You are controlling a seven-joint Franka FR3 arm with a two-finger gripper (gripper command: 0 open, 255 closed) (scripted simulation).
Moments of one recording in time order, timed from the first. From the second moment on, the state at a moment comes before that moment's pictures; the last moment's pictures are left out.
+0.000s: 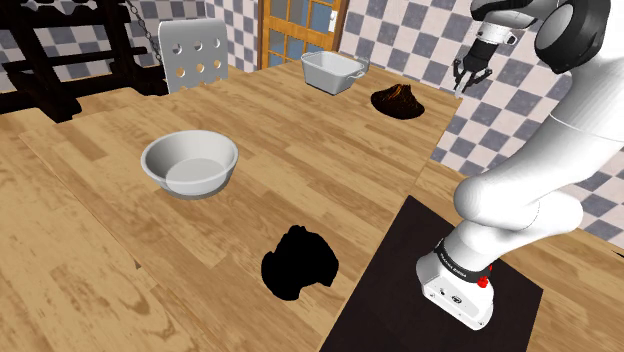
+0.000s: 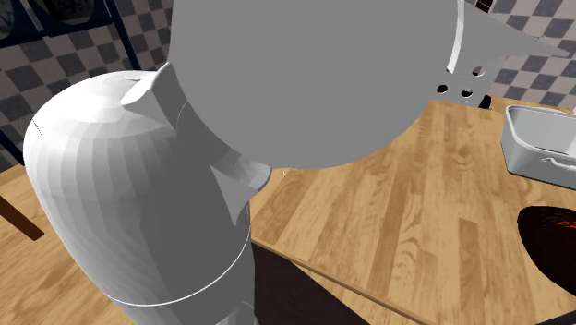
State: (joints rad) arm -0.79 0.08 -0.17 -1.68 0.03 1.77 0.33
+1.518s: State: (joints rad) arm -0.80 0.12 -0.17 -1.94 0.04 2.06 0.32
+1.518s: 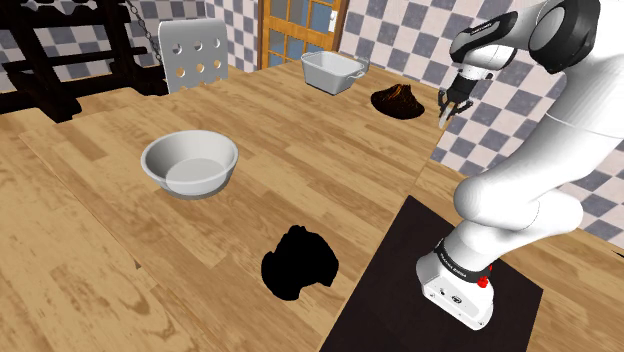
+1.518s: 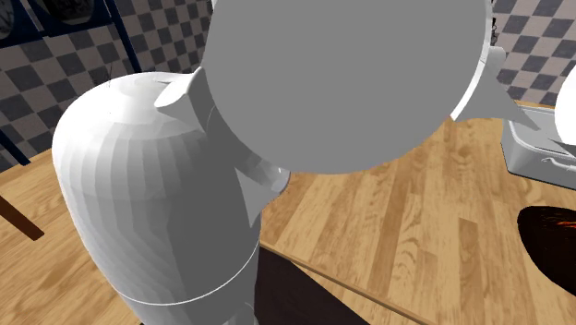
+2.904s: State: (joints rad) arm -0.80 0.20 -0.16 -2.02 0.06 2.23 0.30
